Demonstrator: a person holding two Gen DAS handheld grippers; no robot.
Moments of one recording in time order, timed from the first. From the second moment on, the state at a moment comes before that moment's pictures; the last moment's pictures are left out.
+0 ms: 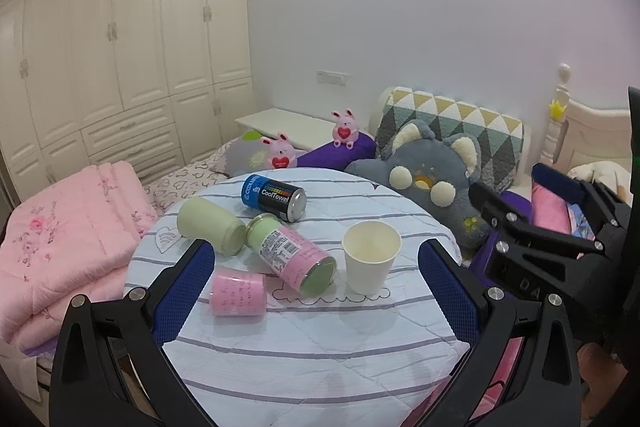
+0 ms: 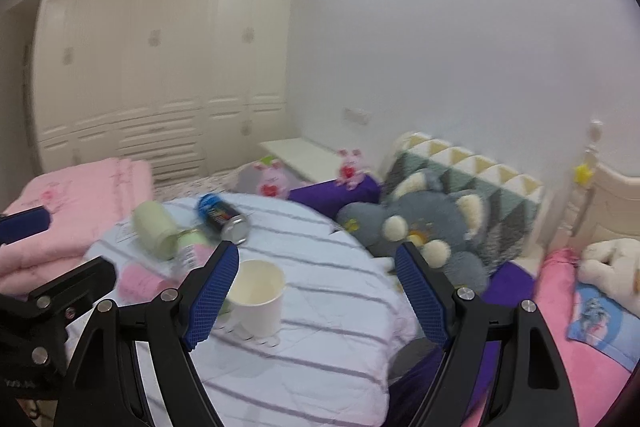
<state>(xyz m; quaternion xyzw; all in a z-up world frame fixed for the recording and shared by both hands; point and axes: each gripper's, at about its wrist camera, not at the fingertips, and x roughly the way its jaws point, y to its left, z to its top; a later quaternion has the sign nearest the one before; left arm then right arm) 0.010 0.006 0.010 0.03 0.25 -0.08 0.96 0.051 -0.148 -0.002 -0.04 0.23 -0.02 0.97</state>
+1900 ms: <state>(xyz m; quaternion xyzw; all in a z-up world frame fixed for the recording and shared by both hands) 0.021 0.019 -0.002 0.02 0.25 -0.06 0.97 0.070 -0.140 -0.030 -0.04 0.32 0.00 0.95</state>
